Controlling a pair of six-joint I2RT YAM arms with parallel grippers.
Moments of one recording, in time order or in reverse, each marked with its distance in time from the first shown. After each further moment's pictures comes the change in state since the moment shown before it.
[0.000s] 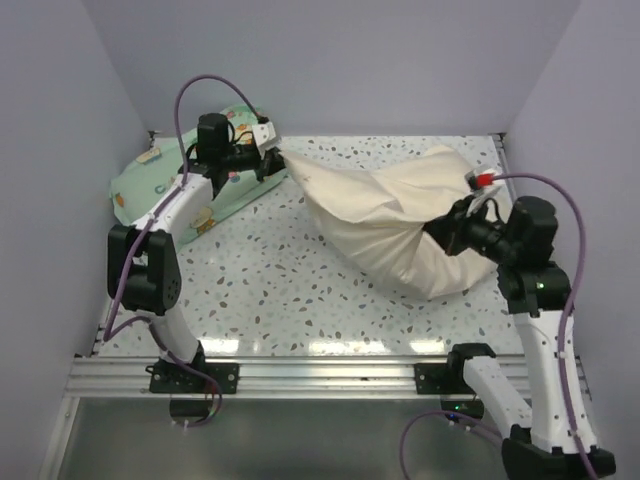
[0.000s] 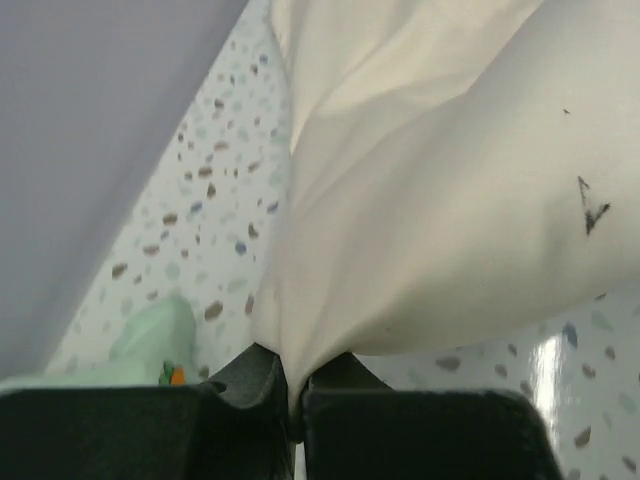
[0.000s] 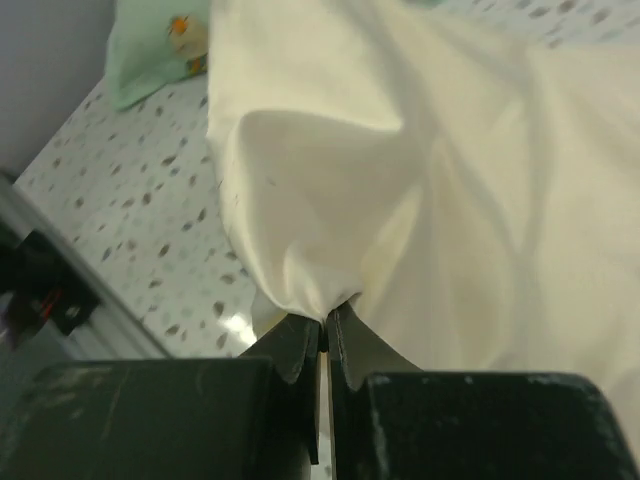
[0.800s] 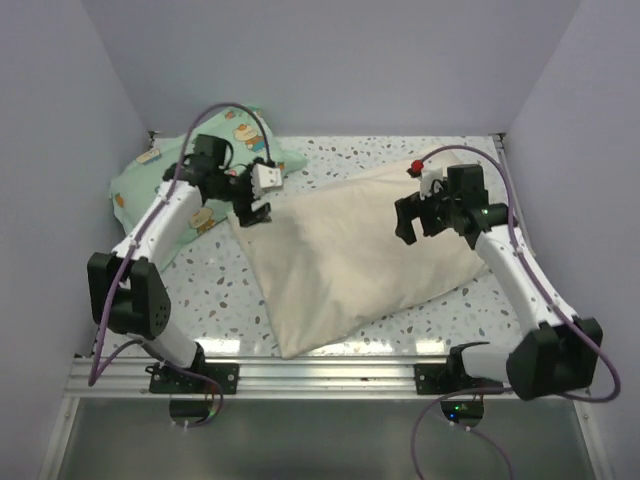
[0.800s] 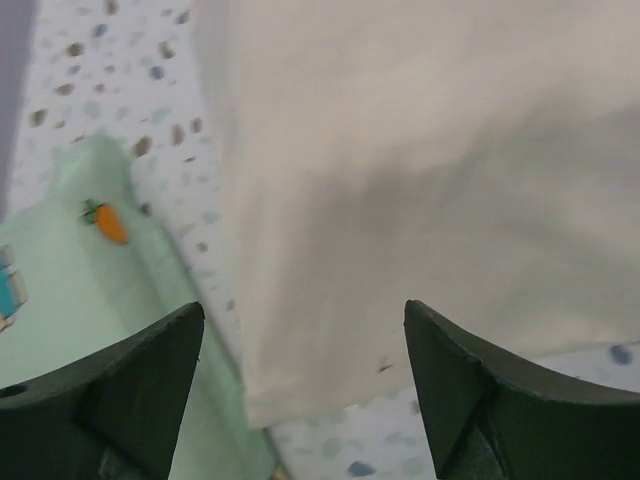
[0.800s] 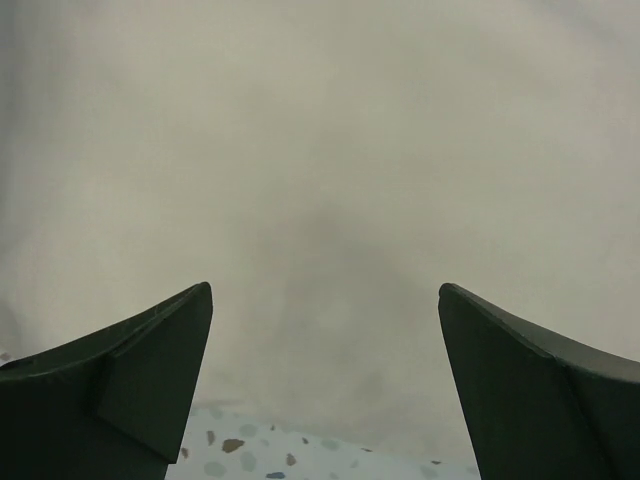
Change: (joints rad) left arm 0.154 -0.078 0.121 -0.904 -0.260 0.753; right arm 0.274 0.372 -0.045 -0.041 0.289 -0.239
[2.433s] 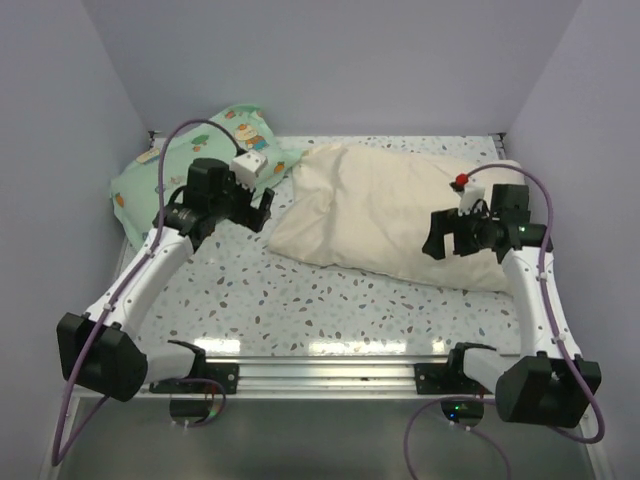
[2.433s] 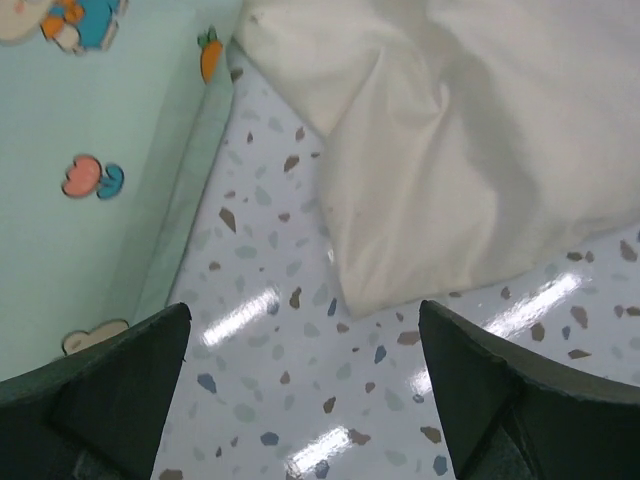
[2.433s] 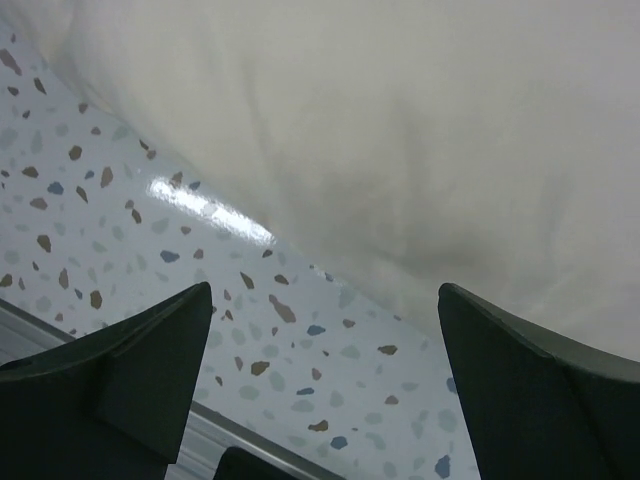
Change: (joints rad) left arm -0.257 -0.406 -0.361 0.419 -0.550 -1.020; right arm -0.369 -0.002 0.030 -0.208 -0.144 -0.038
